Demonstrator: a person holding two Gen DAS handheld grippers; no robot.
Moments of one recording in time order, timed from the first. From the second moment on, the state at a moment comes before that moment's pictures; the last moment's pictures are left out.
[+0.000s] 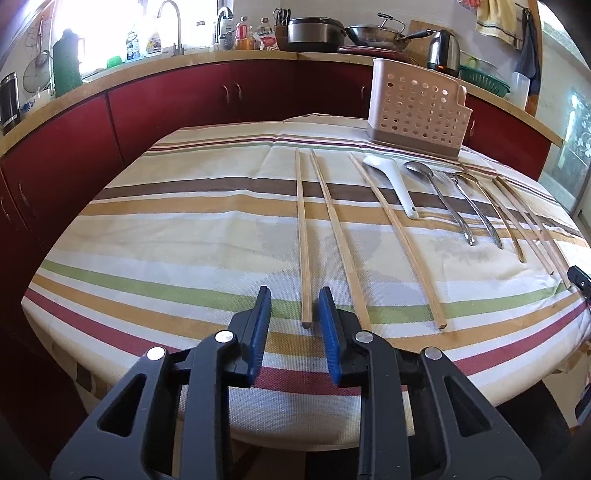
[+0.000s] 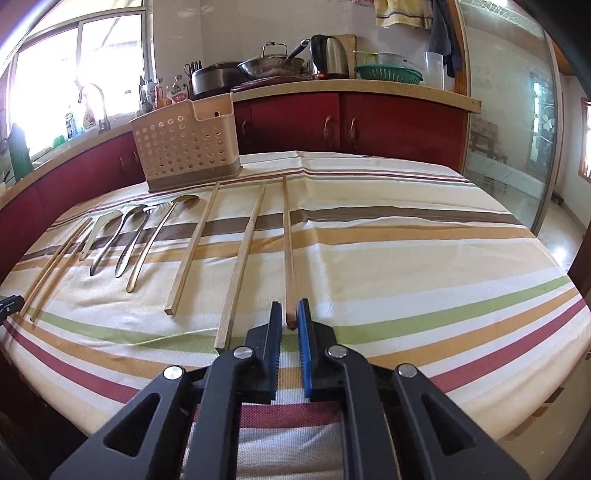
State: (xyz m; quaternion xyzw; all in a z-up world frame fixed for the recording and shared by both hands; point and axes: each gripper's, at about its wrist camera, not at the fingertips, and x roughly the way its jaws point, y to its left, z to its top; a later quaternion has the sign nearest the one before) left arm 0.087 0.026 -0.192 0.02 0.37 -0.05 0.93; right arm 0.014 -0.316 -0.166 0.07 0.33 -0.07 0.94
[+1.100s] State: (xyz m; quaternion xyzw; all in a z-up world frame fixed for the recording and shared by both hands) left arm 0.081 0.040 -0.189 -0.01 0.38 -0.06 0.92; right arm 0.000 -0.311 -0.140 0.07 0.28 -0.07 0.95
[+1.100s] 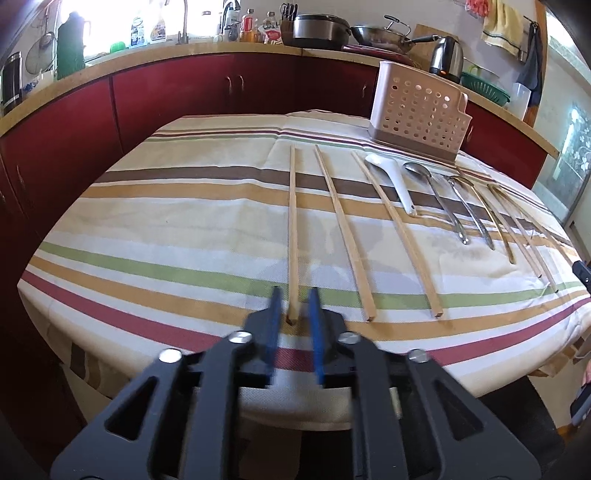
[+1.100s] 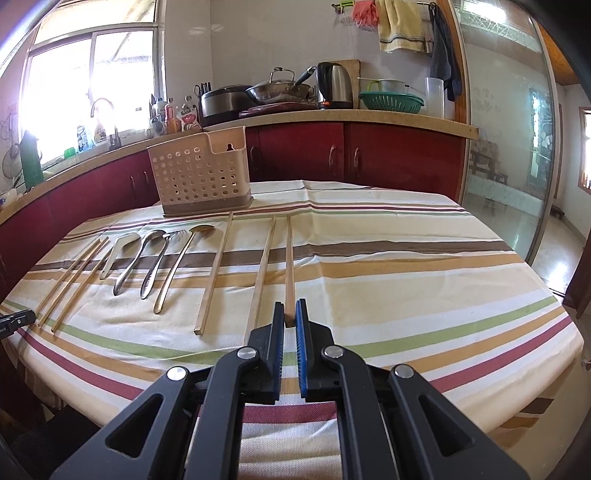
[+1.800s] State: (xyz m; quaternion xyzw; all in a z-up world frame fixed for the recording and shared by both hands) left arm 0.067 0.039 -0.176 0.00 0.36 -0.07 0.93; right arm -0.007 -0.311 -0.130 0.07 0.26 -0.06 0.96
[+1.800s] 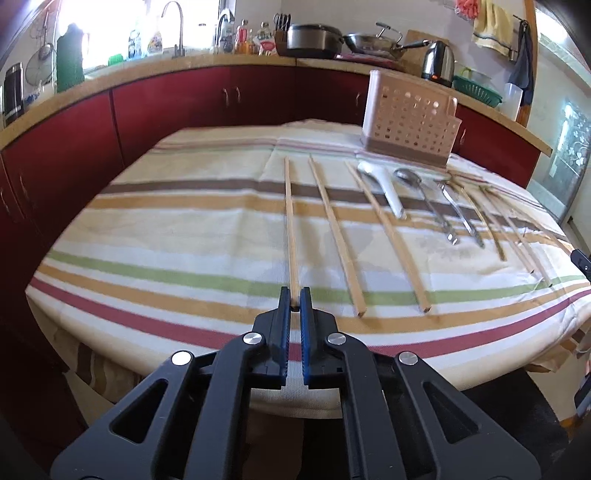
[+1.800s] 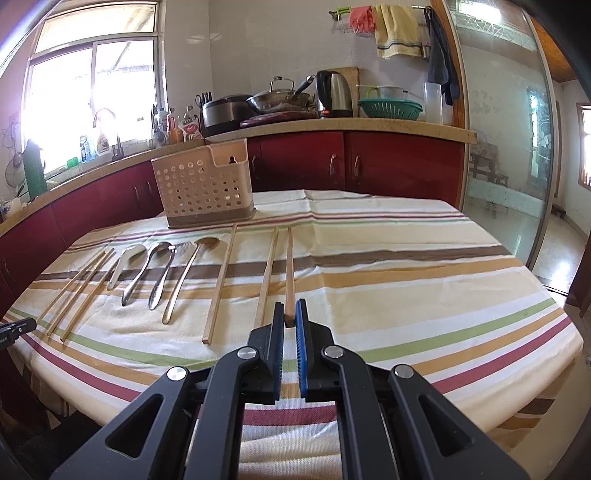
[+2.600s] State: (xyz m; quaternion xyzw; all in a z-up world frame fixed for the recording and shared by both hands) left arm 0.095 0.033 -0.042 0.02 0.24 -0.11 0.97; right arm 0.019 -0.308 -0.027 0.04 0.16 -0.05 0.98
